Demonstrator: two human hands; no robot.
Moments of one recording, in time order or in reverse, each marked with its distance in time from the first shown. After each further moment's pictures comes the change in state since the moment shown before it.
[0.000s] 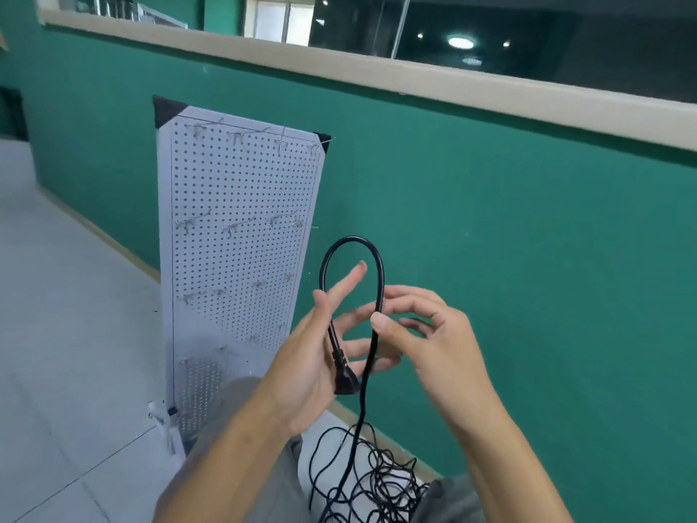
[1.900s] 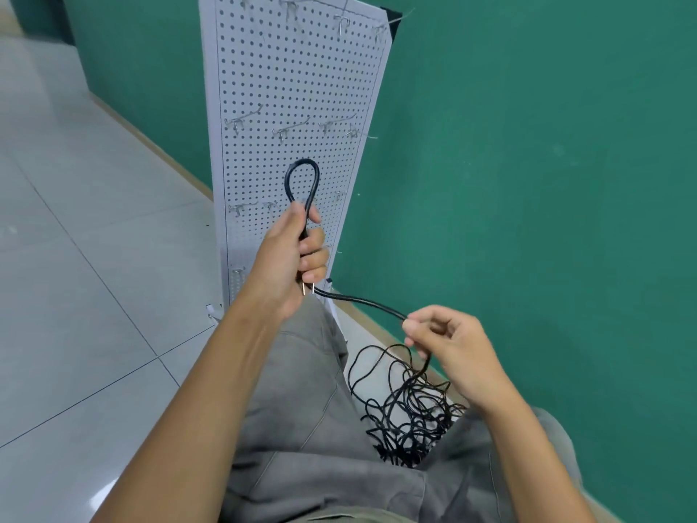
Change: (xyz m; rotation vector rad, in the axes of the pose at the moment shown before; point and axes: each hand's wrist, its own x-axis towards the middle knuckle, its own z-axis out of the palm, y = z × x) left_hand -0.006 0.013 -0.112 0.067 0.516 0.032; right_hand -0.032 0.124 0.037 0.091 -0.266 0.341
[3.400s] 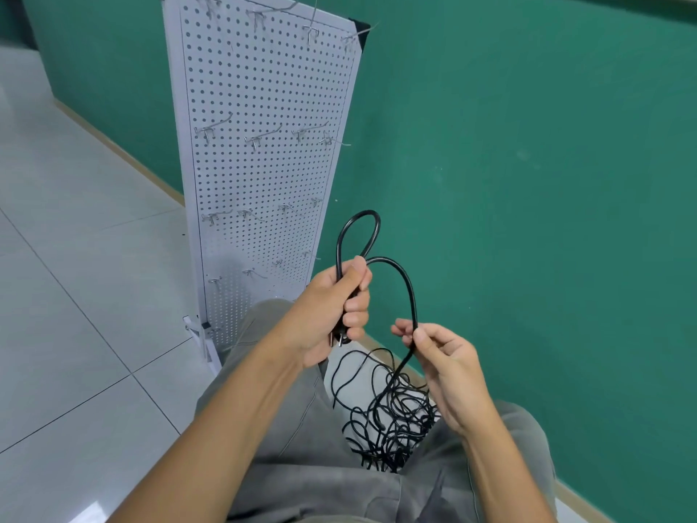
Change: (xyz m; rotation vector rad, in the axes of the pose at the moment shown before) left_hand -0.025 -0.048 0.043 0.189 -0.292 -0.212; right_hand -0.016 0.021 -0.008 0.539 0.227 0.063
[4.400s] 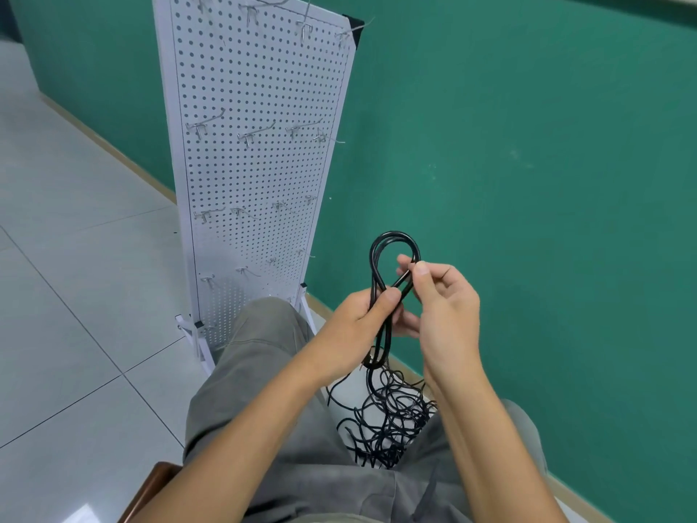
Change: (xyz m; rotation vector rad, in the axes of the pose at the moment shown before) left_hand 0.003 -0.030 0.023 0.509 -0.052 0.221; right_hand 0.004 -0.051 0.063 -0.222 0.222 -0.196
